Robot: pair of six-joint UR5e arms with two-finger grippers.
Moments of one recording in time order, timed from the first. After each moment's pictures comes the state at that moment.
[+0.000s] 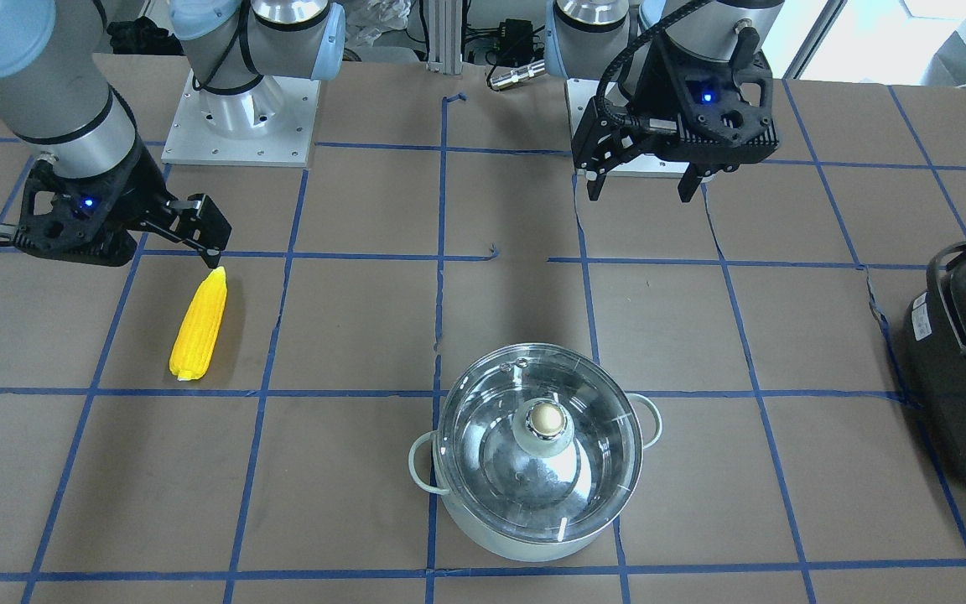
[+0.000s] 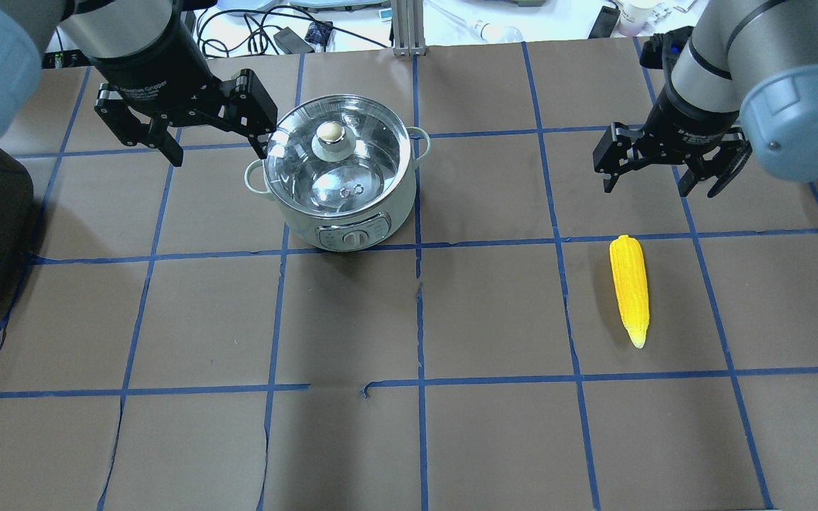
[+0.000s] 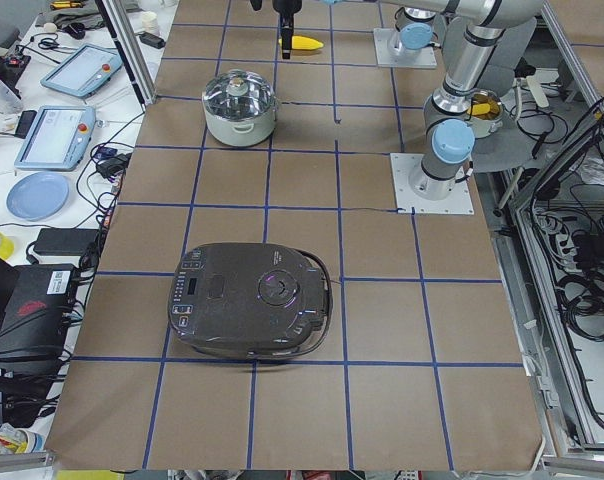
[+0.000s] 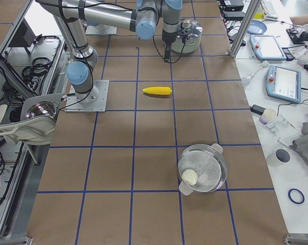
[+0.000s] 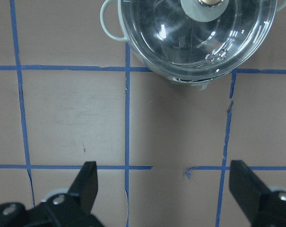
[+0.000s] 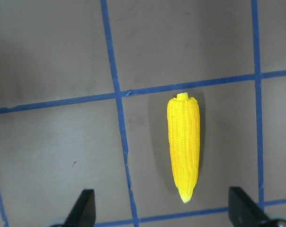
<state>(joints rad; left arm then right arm) -1.65 -1.58 -1.47 -1.63 1.55 -0.12 1.44 -1.54 1.78 -1.80 -1.57 0.00</state>
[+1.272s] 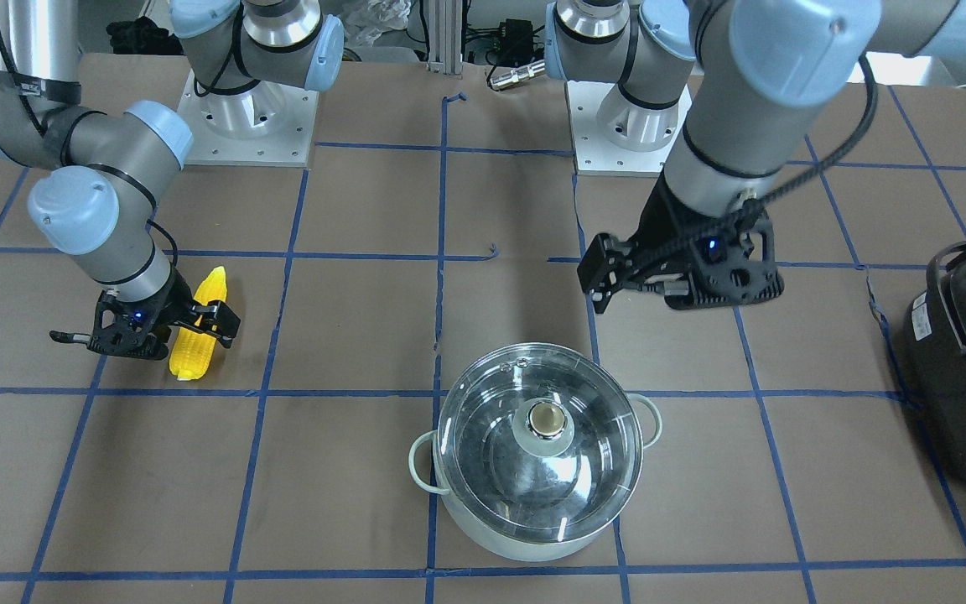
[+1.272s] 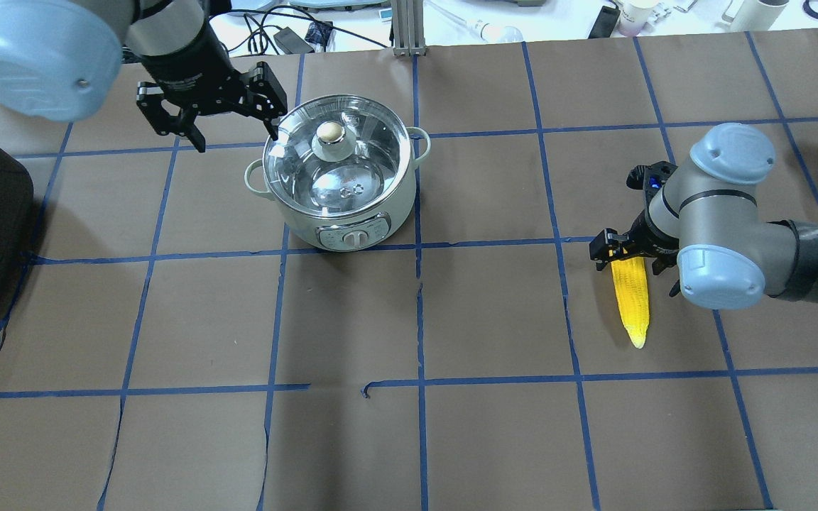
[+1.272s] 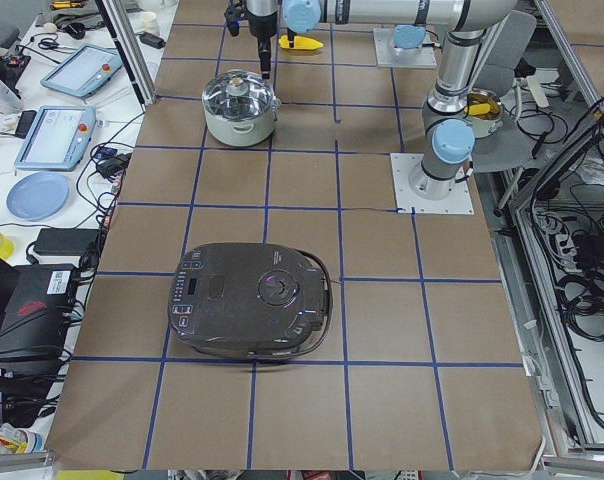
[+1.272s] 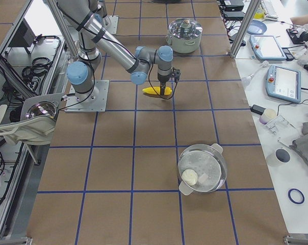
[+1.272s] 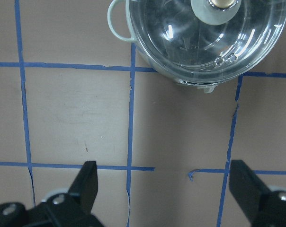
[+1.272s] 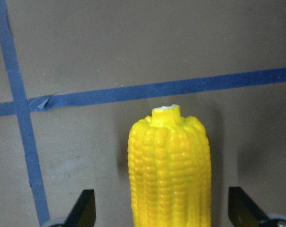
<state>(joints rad) -1.63 -1.79 -1.46 -1.41 1.54 -0.21 1.33 -1.33 2.15 -2.38 -1.53 -0.13</state>
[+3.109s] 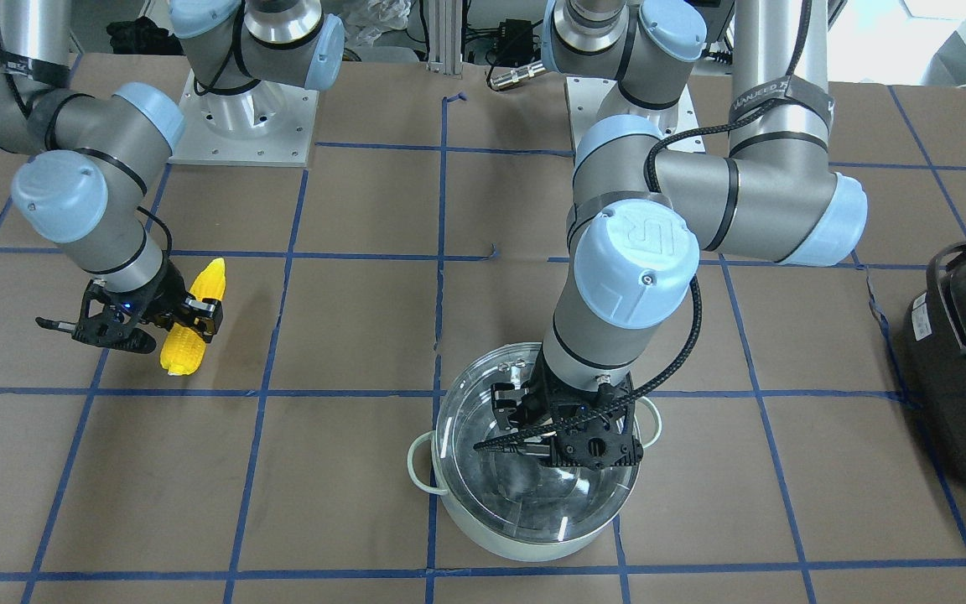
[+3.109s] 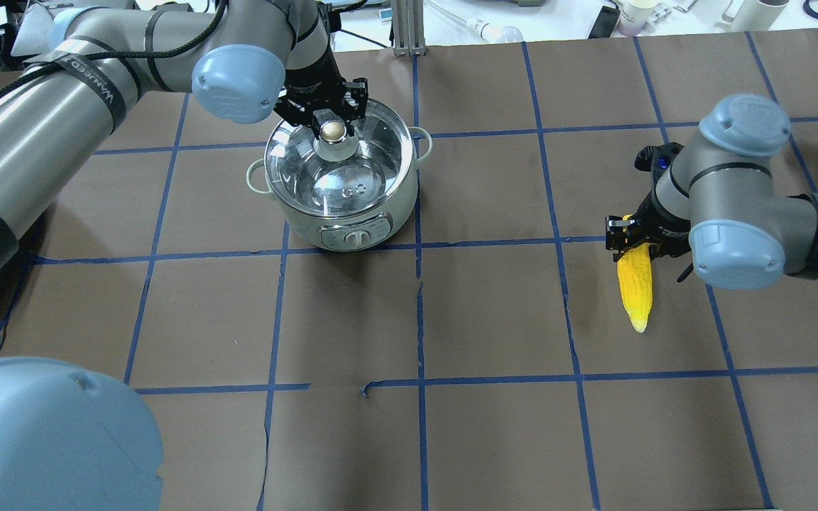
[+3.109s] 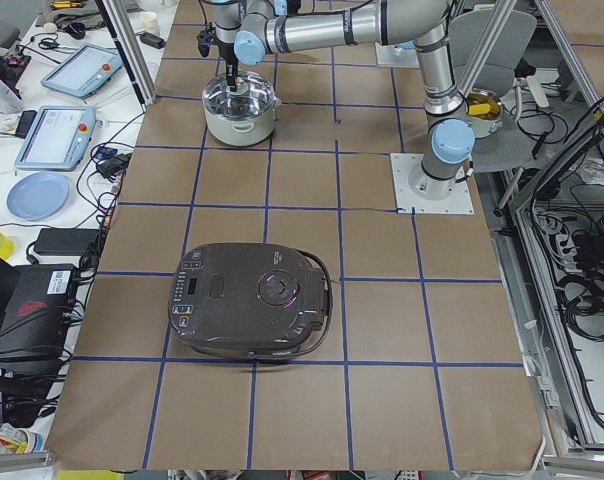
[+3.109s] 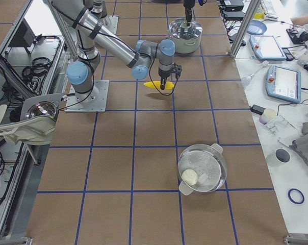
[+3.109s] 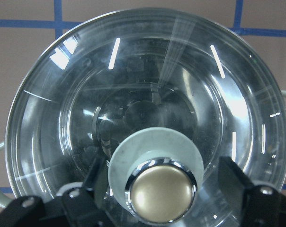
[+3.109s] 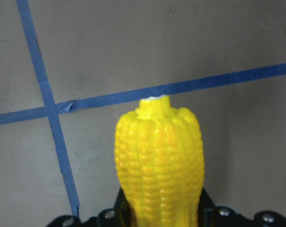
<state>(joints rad) -1.73 -2.05 -1.35 -1.22 1.52 -0.20 1.35 -1.41 2.05 -2.19 -1.54 -0.06</state>
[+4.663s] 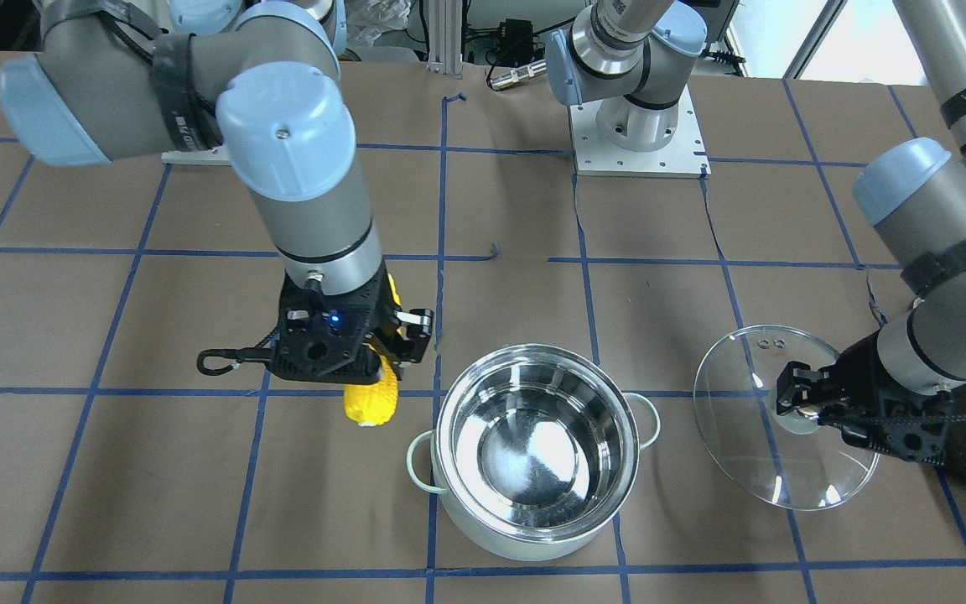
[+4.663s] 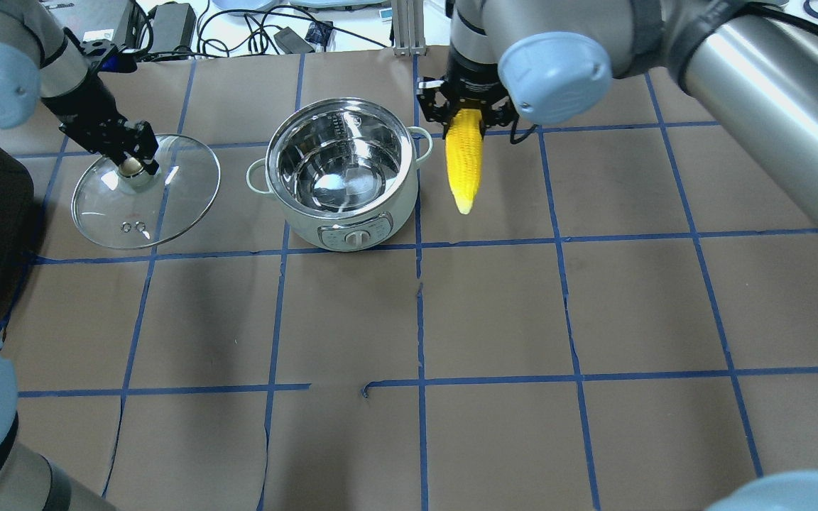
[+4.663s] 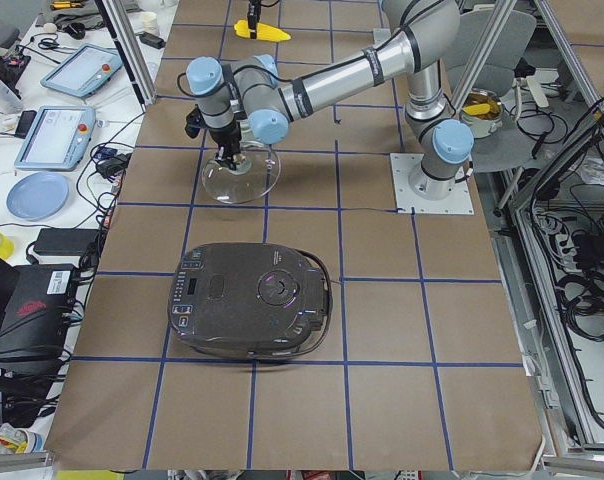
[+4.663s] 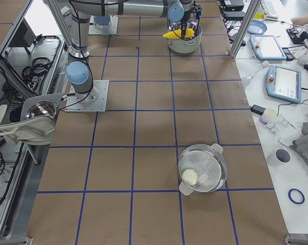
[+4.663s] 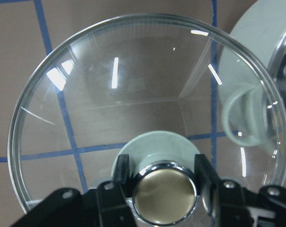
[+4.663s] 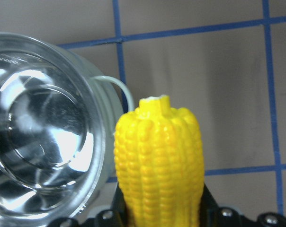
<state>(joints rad) -1.23 -1.98 -1.55 -1.22 1.55 0.58 1.85 -1.14 1.29 -1.85 -1.52 0.39</state>
